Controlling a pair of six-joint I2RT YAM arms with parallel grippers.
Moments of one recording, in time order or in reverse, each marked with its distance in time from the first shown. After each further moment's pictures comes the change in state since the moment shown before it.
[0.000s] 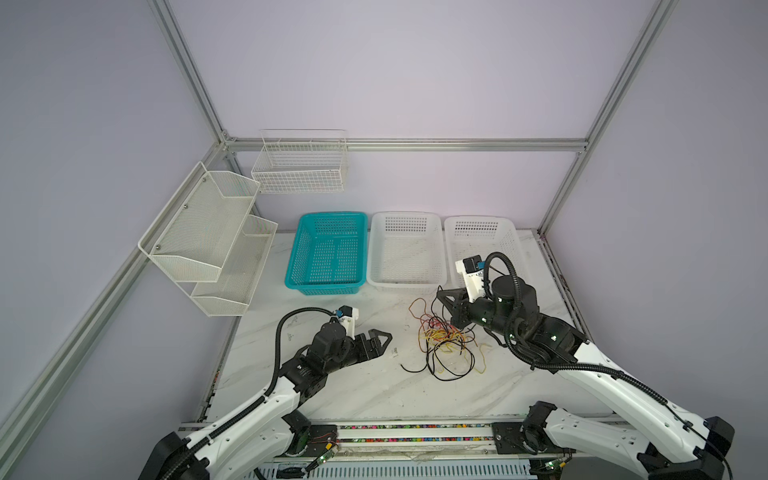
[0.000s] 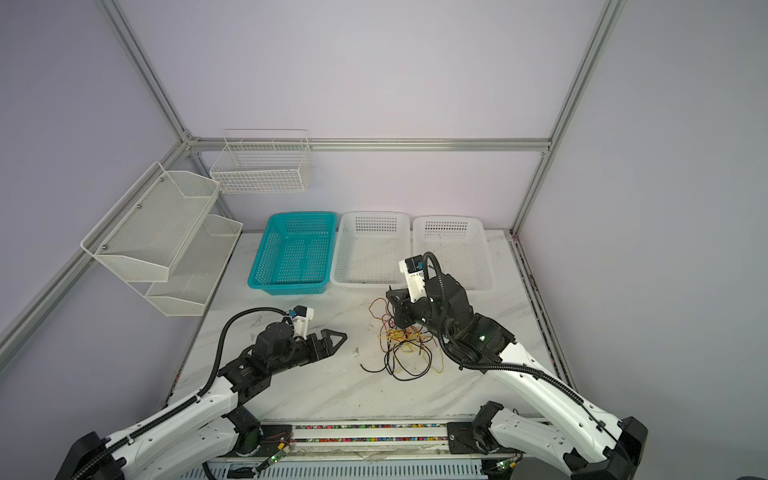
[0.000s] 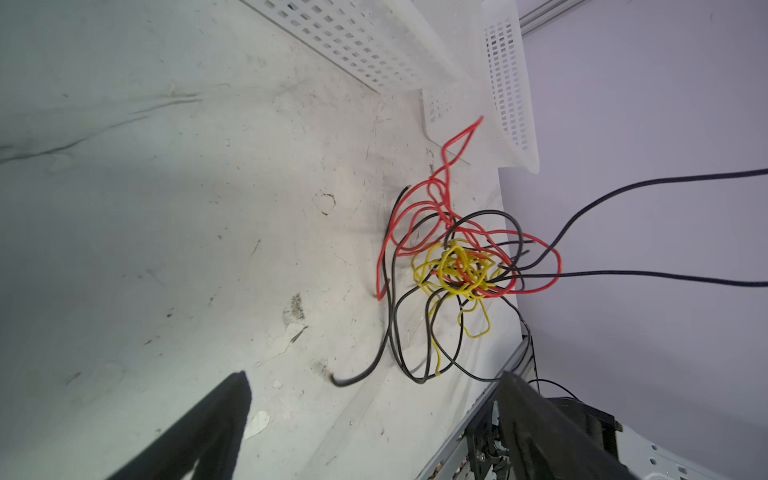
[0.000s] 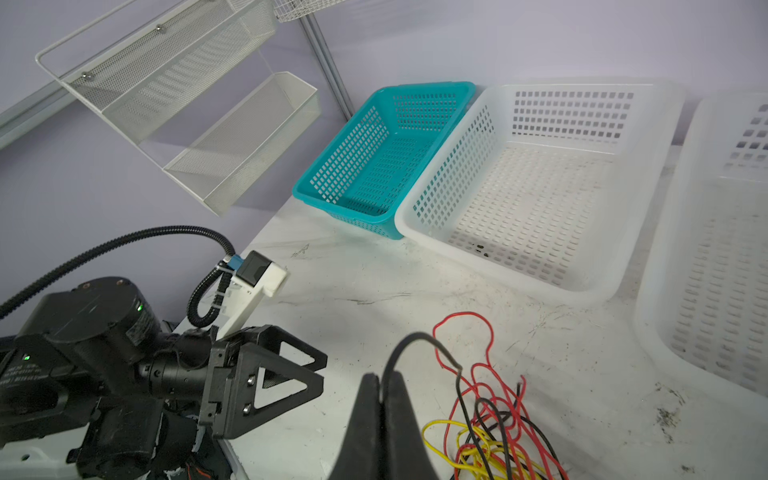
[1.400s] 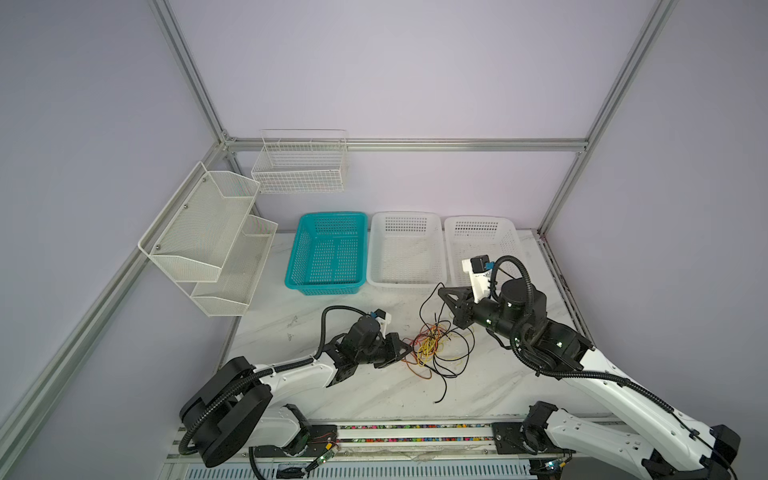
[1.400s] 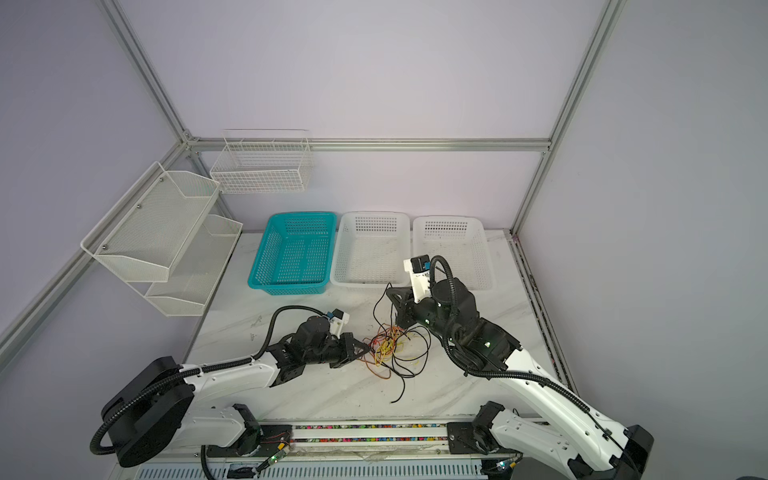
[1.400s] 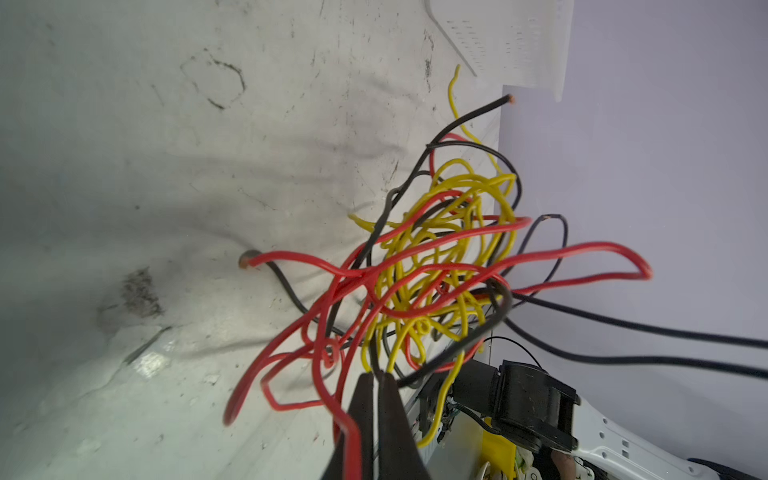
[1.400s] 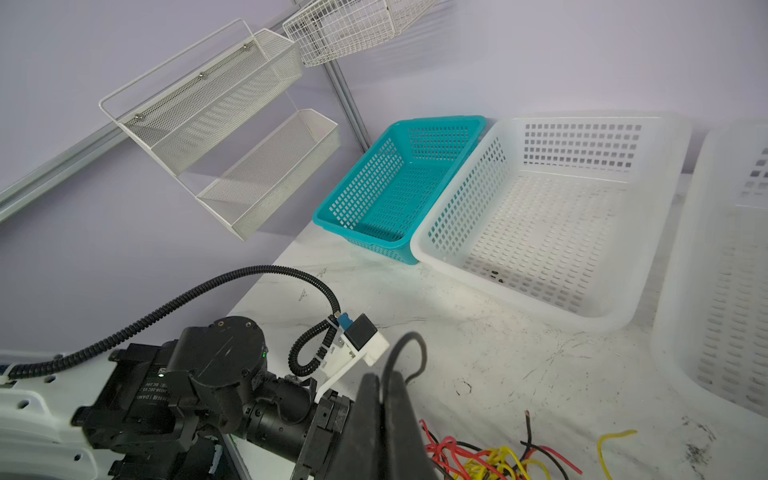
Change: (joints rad) left arm -0.158 0.404 0.072 0.249 0.092 -0.184; right arm -0.001 -0.052 -0.006 0.055 0.014 0.033
